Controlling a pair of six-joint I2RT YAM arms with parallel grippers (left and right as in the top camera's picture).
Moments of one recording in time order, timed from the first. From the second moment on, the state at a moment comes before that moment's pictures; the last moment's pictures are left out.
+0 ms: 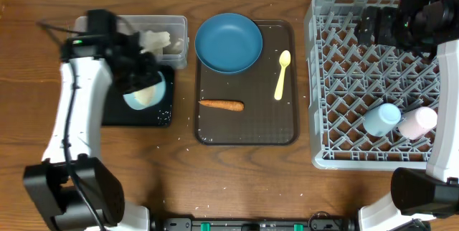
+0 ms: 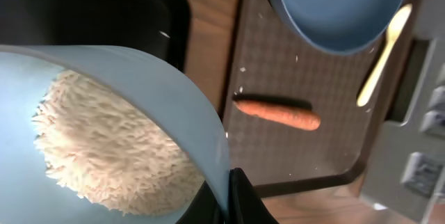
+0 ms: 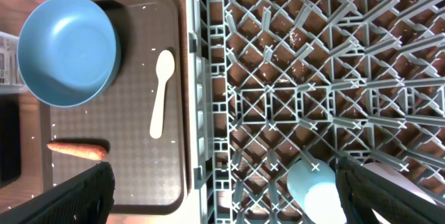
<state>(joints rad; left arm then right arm) 0.15 1.67 1.45 -1.12 0.45 -0.13 -0.06 1.76 2.15 -1.47 -0.14 0.09</state>
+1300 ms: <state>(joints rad) 0.56 1.92 1.41 -1.09 1.15 0.06 -0.06 1.76 2.15 -1.50 -0.14 0.09</state>
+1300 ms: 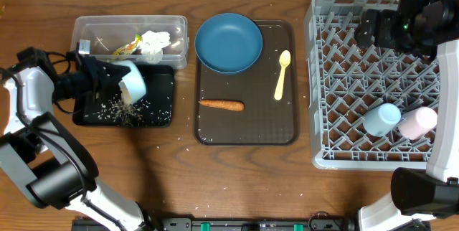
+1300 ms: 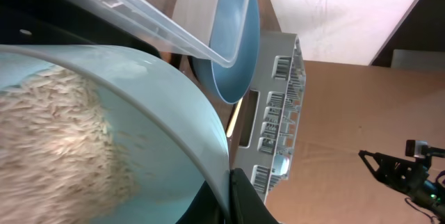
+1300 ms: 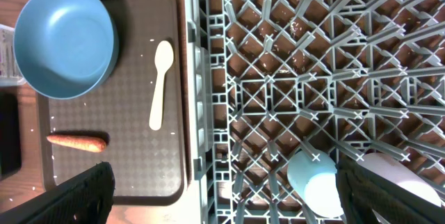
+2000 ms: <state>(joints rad) 0.56 1.99 1.41 -1.08 1.33 0.06 -0.06 1.76 2.15 -1.50 -0.14 0.09</state>
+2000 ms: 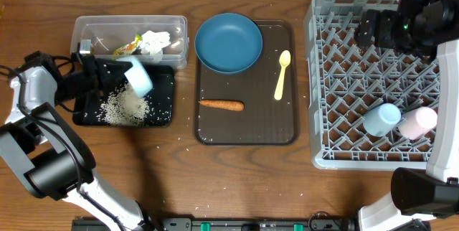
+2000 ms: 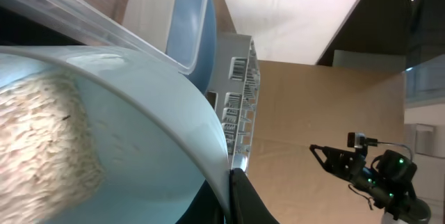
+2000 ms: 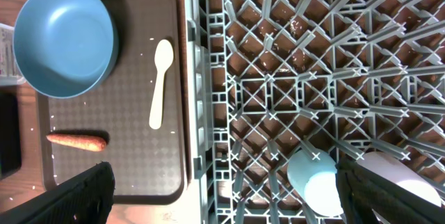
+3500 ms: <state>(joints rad) 0.57 1.99 1.41 -1.18 1.49 0.04 -0.06 1.76 2.15 -1.54 -0.14 0.09</state>
